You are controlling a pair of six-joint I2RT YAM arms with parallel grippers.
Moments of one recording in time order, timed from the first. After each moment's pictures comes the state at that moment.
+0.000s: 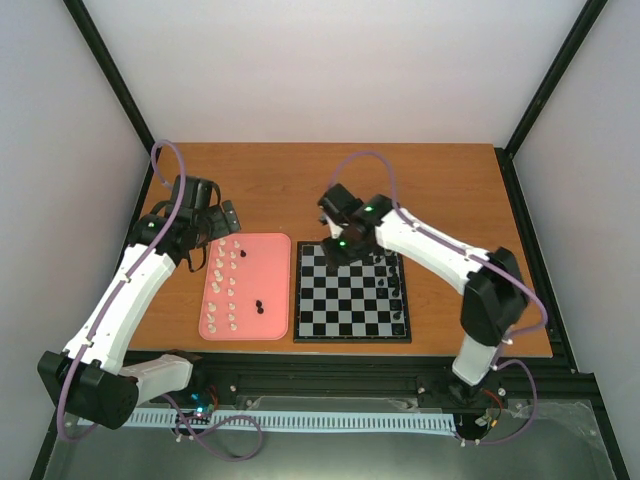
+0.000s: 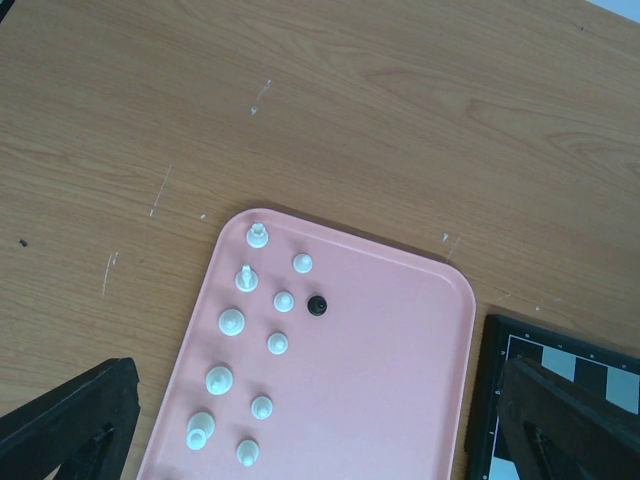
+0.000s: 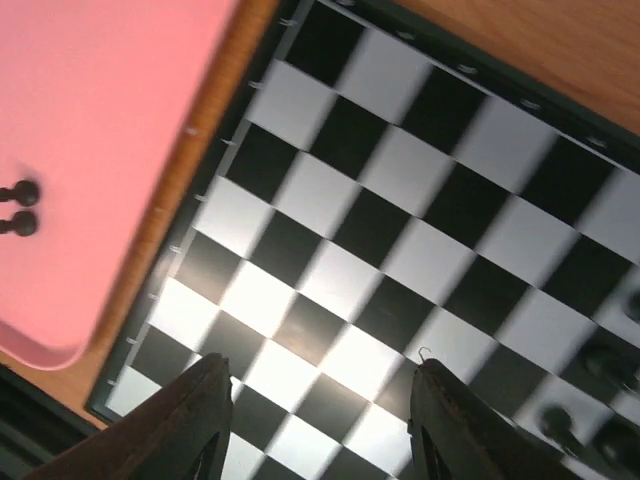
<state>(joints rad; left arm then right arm) -0.28 1.16 1.19 -0.92 -0.24 -0.58 0.76 1.71 1.45 -0.99 -0.07 0.31</state>
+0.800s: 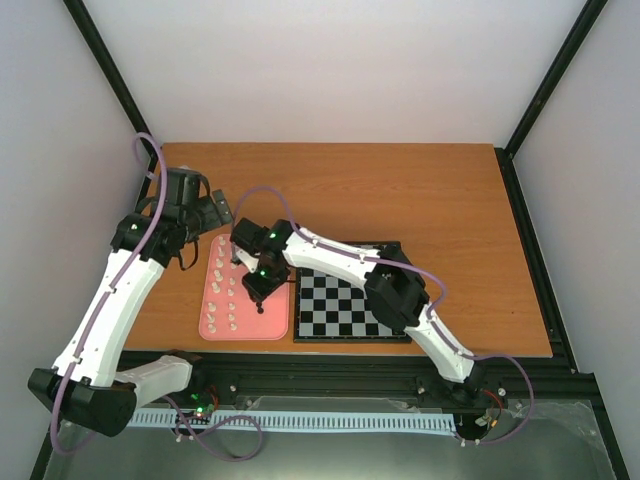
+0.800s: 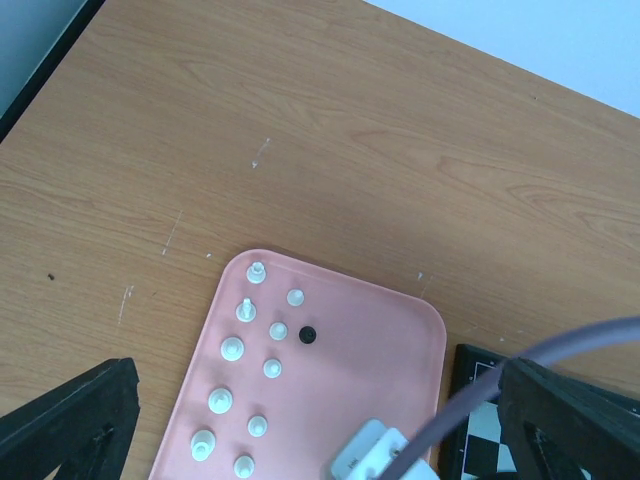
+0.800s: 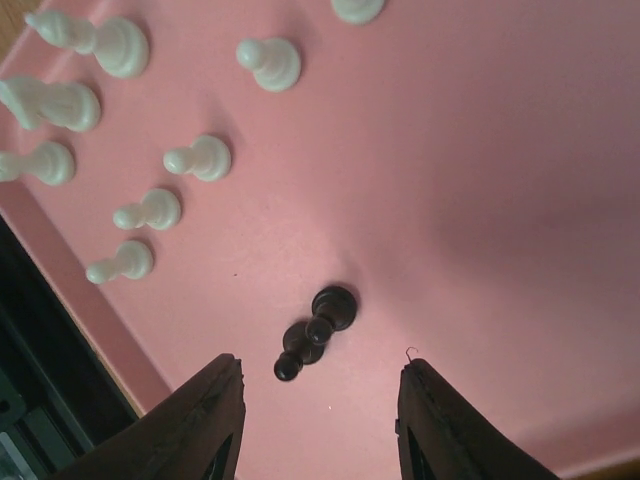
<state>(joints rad) -0.28 1.12 1.30 -0.97 -0.27 -0.58 1.06 2.31 2.06 -1.03 -0.26 0.19</state>
